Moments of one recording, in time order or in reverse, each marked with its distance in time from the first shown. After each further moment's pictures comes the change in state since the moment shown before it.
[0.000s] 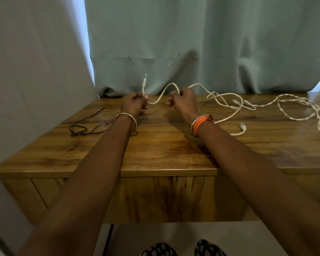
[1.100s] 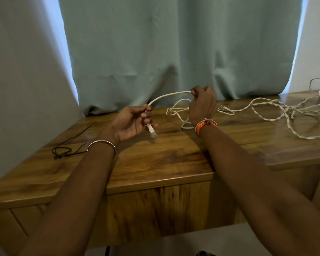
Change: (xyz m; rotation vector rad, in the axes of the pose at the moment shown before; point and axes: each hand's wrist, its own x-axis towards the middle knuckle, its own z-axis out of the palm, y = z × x) left_hand -0.032 0.031 0.014 -0.395 -0.776 -0.325; right_hand 0.014 0.015 -0.080 -0.751 0.577 -0.255
